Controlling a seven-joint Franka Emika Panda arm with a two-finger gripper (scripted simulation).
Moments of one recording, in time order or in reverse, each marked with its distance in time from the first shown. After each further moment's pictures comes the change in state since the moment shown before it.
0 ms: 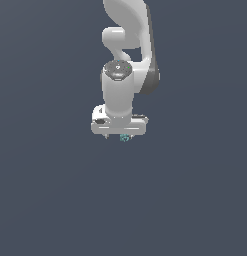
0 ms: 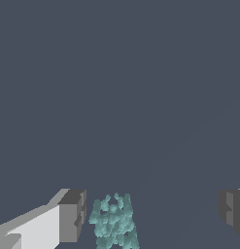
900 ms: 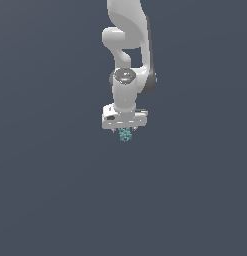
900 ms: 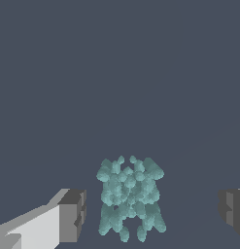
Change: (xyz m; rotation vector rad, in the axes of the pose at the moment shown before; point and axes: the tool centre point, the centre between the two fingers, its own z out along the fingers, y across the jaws) arm -0.082 -0.022 0.060 0.014 -0.002 -0.139
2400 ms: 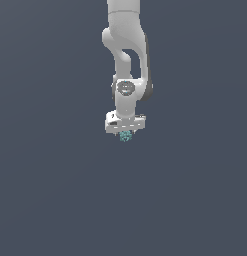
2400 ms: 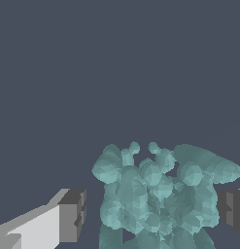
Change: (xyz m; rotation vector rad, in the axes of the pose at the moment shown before) arm -0.028 -0.009 0.063 0.004 -0.001 -0.040
